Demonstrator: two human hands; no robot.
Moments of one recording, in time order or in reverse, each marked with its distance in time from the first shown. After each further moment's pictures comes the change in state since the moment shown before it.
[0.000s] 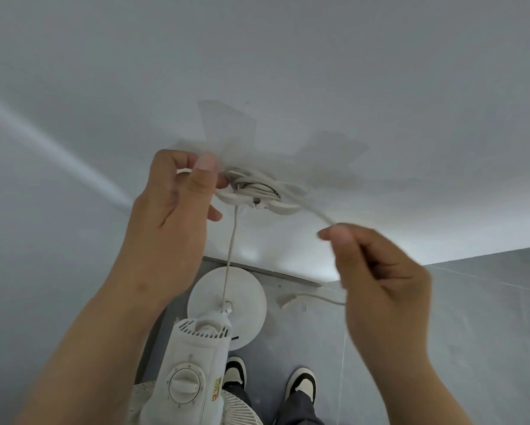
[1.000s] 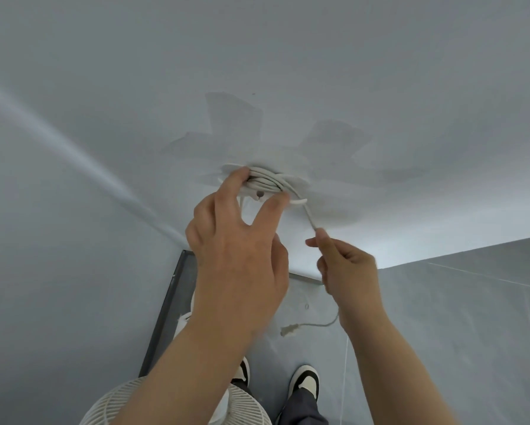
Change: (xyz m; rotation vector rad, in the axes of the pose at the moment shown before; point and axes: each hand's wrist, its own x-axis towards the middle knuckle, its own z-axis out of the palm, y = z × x) left_hand -0.039 -0.026 0.052 0.680 0.031 0.328; right_hand 0.023 0.069 0.009 -0.065 0.002 0.528
